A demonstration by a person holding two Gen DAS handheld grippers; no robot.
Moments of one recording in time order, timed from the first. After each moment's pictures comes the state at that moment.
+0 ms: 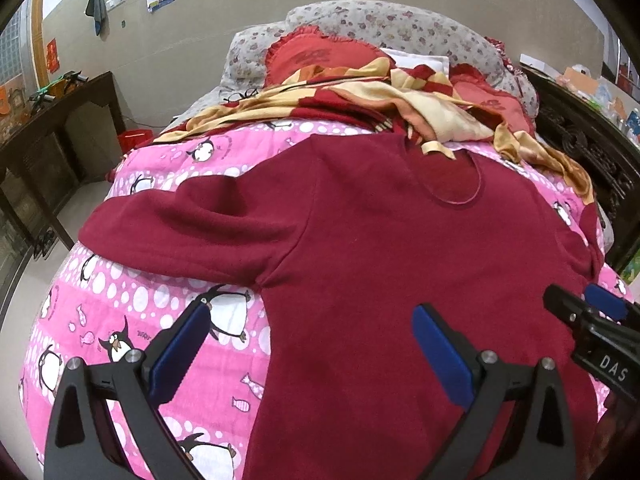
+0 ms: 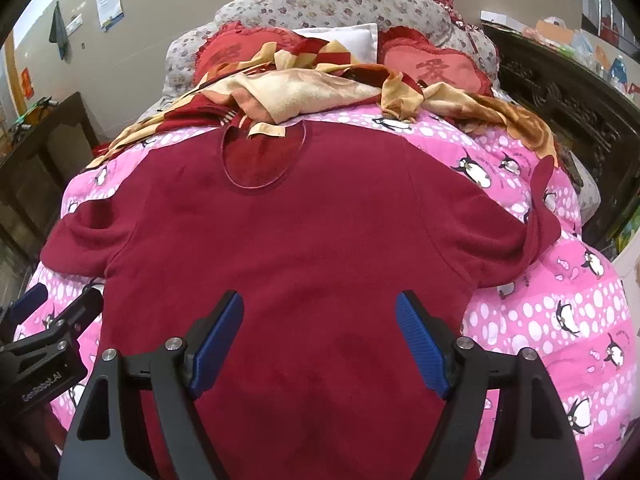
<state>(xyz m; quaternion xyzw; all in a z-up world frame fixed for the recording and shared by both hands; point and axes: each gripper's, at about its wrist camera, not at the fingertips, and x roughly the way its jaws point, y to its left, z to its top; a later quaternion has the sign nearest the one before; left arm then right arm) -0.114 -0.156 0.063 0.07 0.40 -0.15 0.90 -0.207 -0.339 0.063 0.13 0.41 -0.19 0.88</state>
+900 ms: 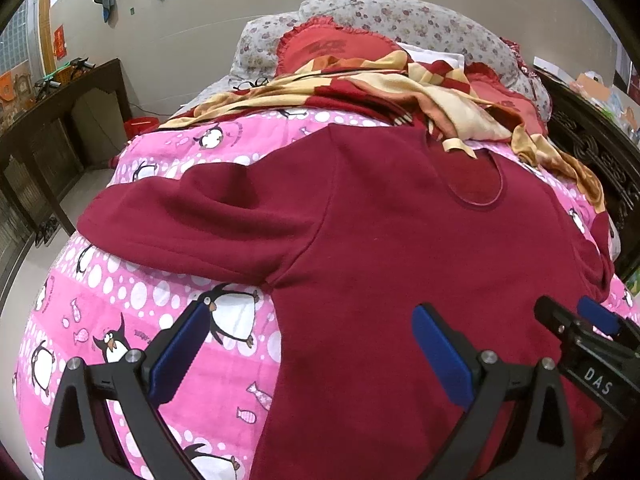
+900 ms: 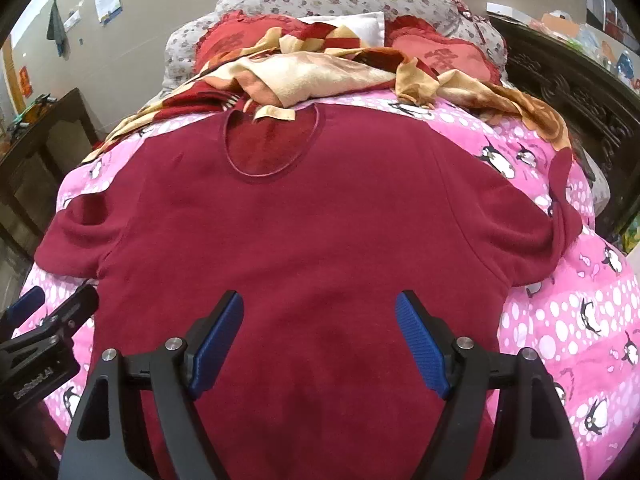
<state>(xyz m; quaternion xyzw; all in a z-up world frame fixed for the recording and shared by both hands) -0.096 -0.148 0.052 0.06 0.41 -0.14 0.90 -0.186 -0.330 0.043 0.14 0.42 -0.18 0.88</state>
